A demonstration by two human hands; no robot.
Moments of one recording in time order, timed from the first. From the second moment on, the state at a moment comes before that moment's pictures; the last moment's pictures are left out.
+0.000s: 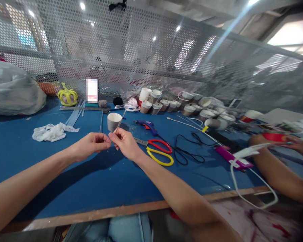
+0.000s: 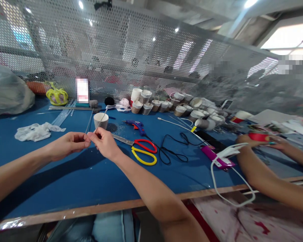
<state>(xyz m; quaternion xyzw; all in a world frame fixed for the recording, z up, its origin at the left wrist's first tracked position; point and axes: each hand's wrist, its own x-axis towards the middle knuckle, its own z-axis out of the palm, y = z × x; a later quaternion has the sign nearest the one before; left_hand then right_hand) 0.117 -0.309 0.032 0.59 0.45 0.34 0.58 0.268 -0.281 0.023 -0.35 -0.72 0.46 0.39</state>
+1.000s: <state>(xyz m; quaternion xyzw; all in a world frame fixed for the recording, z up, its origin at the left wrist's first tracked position) 0.113 -0.308 0.038 0.74 0.50 0.30 0.32 0.268 -0.281 0.022 -0.36 -0.74 0.41 0.39</state>
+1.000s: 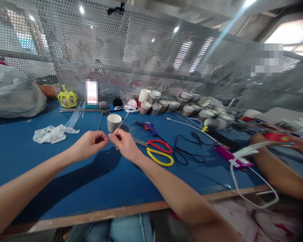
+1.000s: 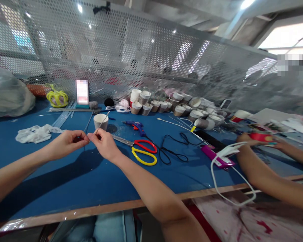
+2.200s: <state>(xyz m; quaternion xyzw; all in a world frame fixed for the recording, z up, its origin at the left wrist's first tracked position) 0.114 -0.307 0.028 0.68 0.48 0.32 0.45 0.267 -0.281 0.021 -0.38 -0.72 0.45 0.37</state>
